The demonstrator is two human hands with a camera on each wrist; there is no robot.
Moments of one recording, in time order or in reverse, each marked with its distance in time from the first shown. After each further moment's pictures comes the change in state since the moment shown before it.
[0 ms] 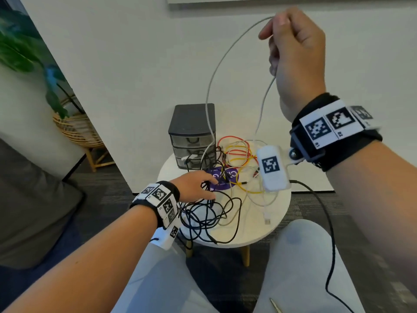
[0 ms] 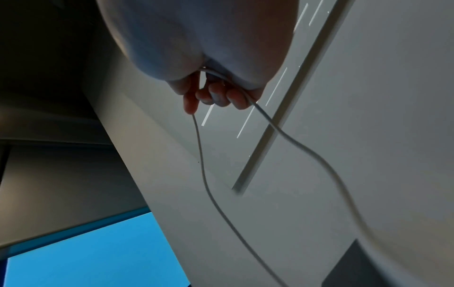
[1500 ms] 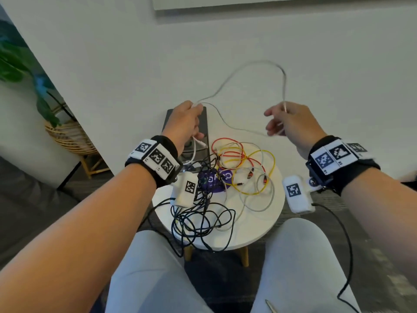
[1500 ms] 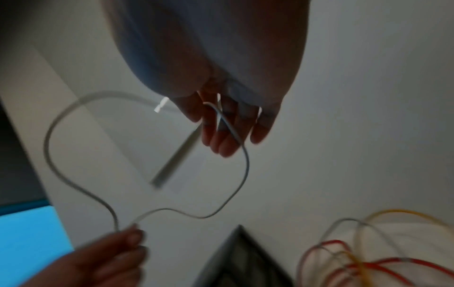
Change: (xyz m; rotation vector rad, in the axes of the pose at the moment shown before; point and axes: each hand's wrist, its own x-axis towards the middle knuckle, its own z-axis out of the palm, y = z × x) left_hand 0.016 0.074 -0.108 -0.967 0.613 0.003; right_hand -0.036 0.098 -0.069 -0.196 -0.214 0.573
